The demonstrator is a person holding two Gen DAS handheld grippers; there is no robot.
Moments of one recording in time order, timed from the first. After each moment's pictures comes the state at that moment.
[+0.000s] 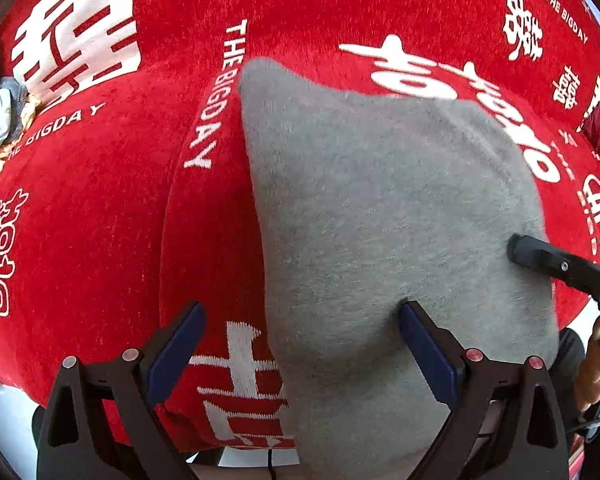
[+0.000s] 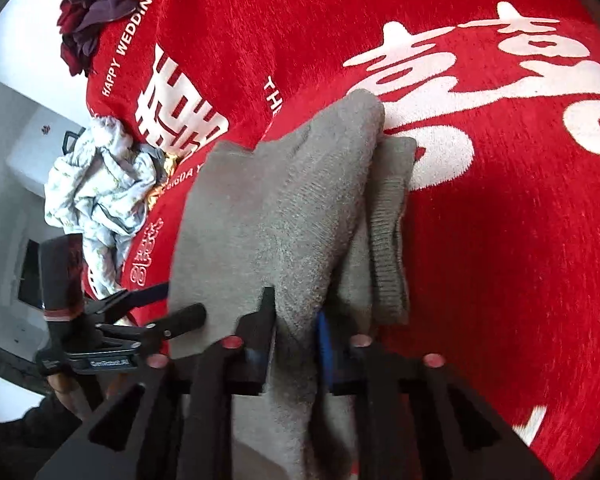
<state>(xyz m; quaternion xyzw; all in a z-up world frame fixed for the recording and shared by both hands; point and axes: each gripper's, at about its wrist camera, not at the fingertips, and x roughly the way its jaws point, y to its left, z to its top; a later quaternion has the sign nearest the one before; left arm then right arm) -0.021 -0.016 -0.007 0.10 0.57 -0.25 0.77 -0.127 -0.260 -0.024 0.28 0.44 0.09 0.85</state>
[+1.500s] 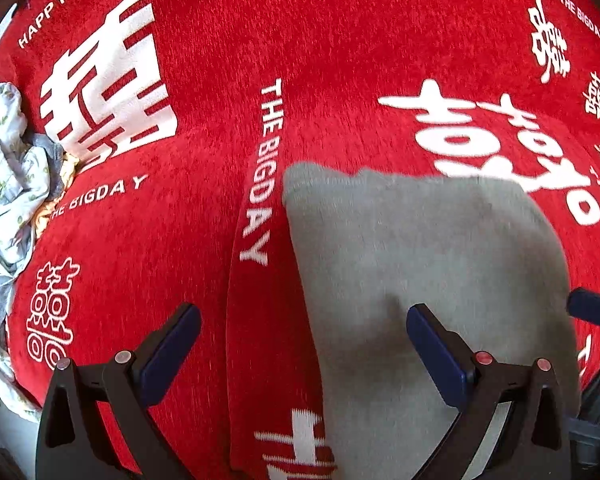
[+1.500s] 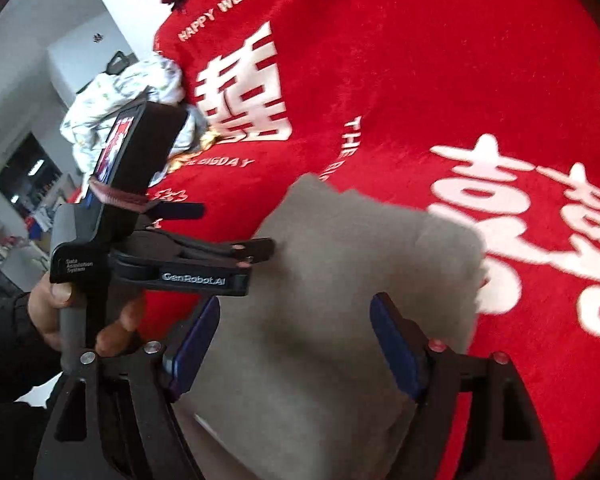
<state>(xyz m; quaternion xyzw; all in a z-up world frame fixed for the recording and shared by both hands) 0.021 -0.027 0.012 0.16 0.51 -0.19 0.82 -0.110 -0.176 0.025 0.08 0.42 0.14 0.89</state>
